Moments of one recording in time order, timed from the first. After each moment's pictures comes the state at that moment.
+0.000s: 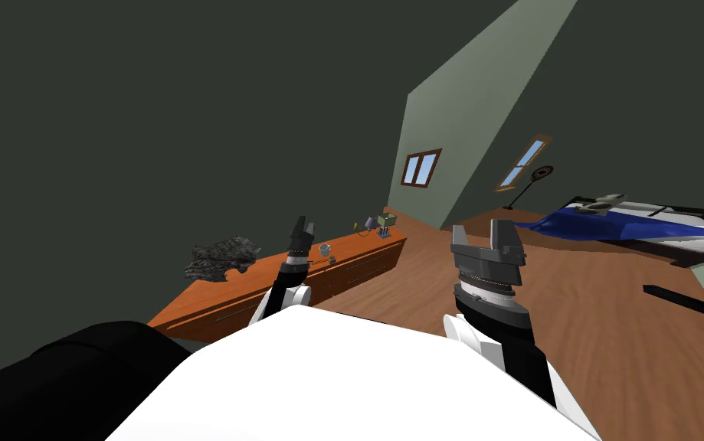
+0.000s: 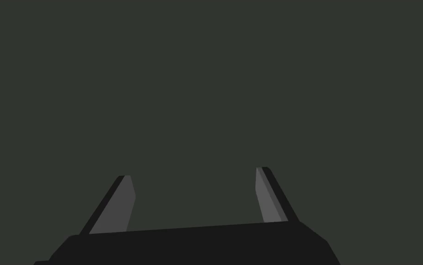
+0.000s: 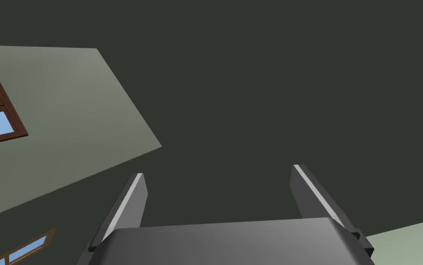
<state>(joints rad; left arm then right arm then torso) 0.48 0.02 -0.06 -2.32 -0.05 -0.40 -0.07 0.51 -0.05 -0.06 -2.37 0.06 -0.59 -0.02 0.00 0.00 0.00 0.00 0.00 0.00</state>
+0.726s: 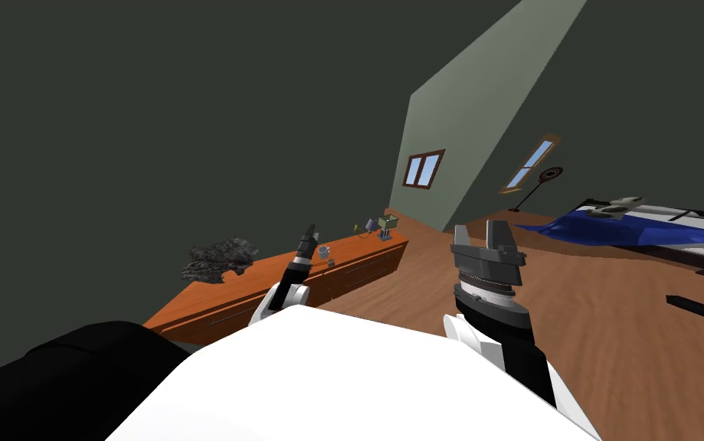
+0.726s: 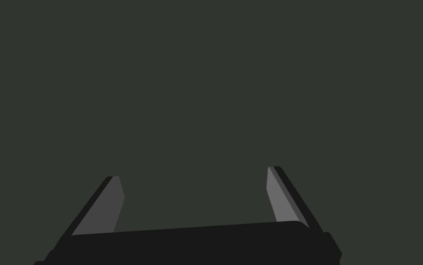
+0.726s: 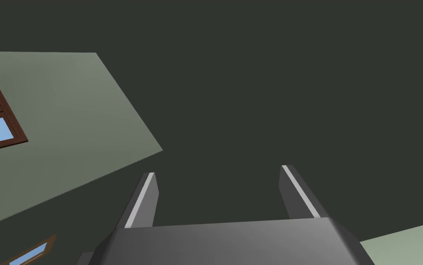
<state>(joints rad) 0.42 0.14 -0.02 -2.14 -0.03 -0.31 -0.06 0.51 -0.05 -0.06 -2.37 0.06 -0.59 -0.02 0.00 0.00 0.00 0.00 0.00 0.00</state>
